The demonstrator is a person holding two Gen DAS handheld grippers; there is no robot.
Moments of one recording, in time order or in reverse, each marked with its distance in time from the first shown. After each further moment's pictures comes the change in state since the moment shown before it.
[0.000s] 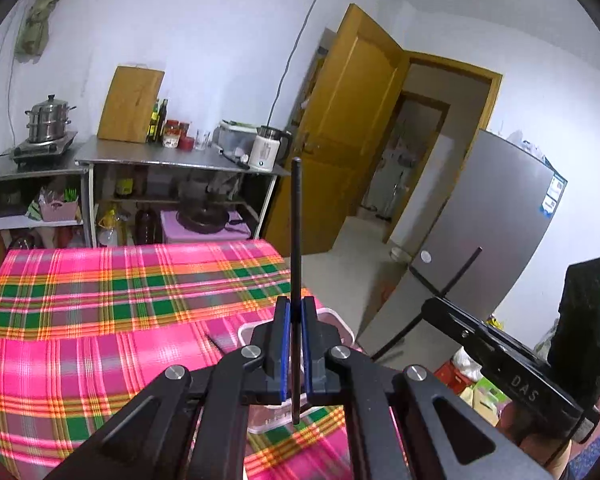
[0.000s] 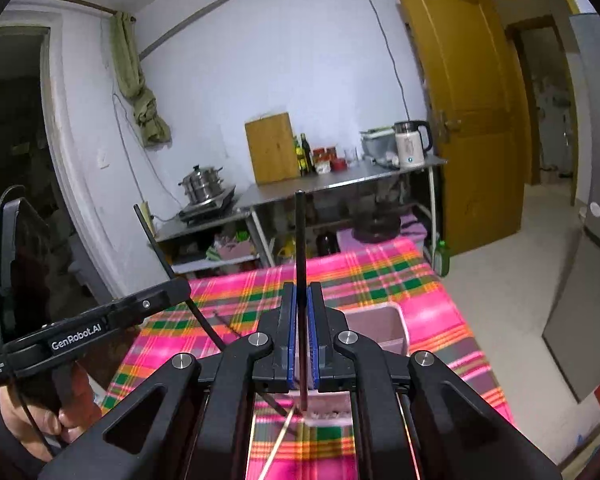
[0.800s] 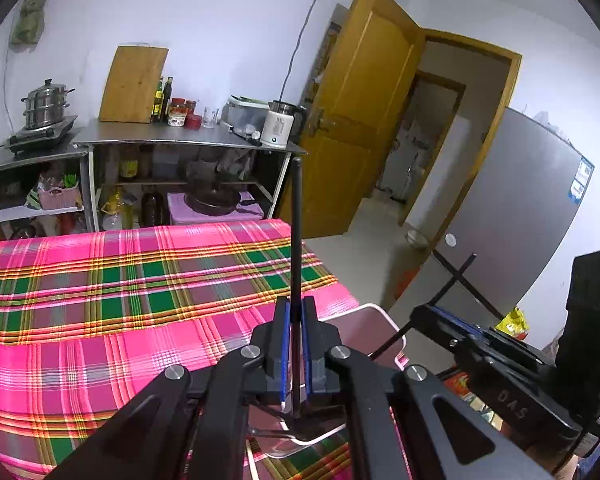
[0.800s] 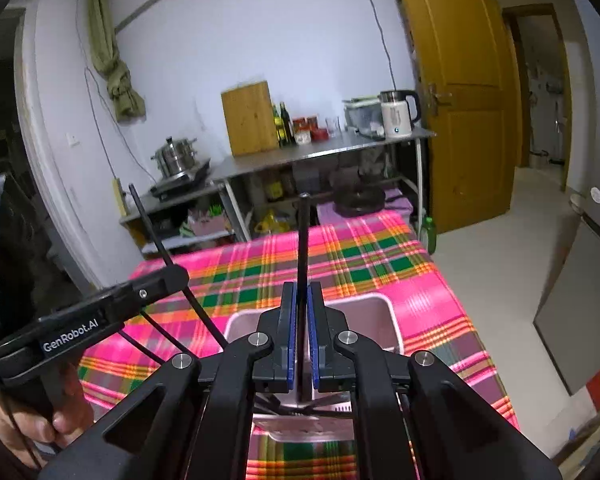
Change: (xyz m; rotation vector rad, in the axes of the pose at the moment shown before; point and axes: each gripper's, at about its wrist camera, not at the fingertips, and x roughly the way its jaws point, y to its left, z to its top) left arm 0.093 0.027 -0.016 0.011 0.080 0.052; right arm 0.085 -0.027 -0.024 0.000 0.124 -0.072
